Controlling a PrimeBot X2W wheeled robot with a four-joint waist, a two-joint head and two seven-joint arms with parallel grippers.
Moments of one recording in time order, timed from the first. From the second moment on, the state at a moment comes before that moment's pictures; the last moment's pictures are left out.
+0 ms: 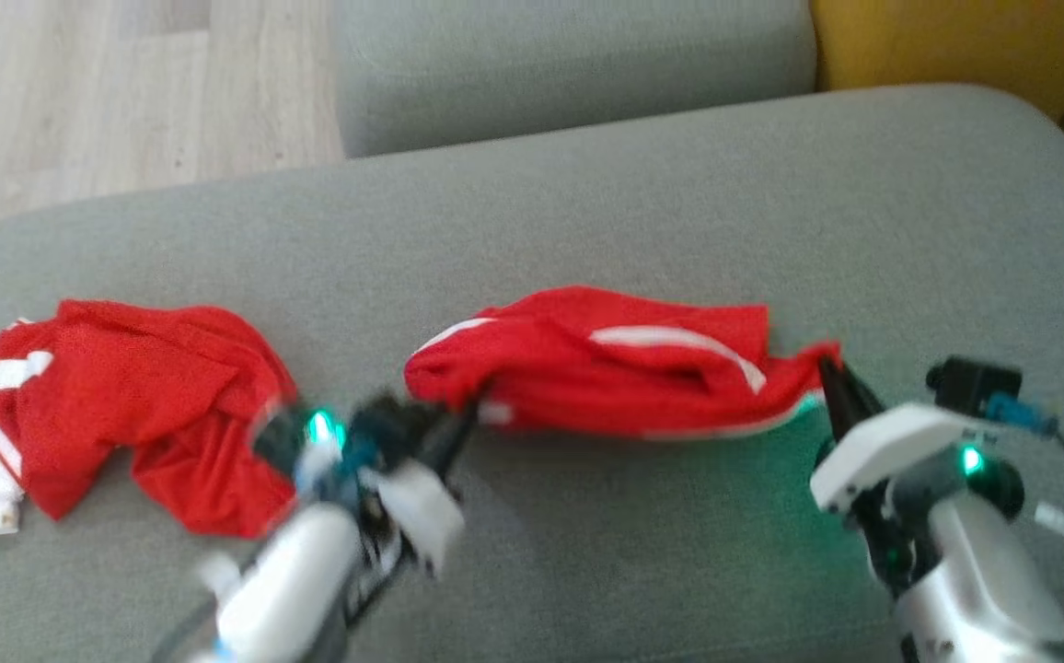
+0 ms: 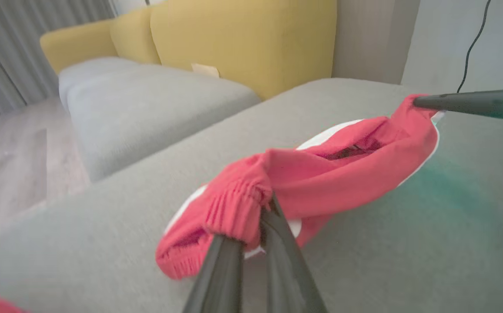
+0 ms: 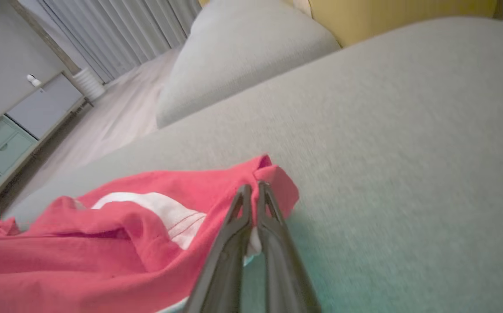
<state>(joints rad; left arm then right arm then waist) -0.34 0.12 -0.60 0.52 -0.15 -0.12 -0.25 -0.29 -0.05 0.03 0.60 0.38 0.13 0.08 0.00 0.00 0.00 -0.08</state>
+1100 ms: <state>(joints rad) -0.95 0.31 -0.86 0.52 -0.71 -0.13 -0.10 -0.57 -0.05 -0.07 0.38 0.41 0.13 0.28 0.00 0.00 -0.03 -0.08</state>
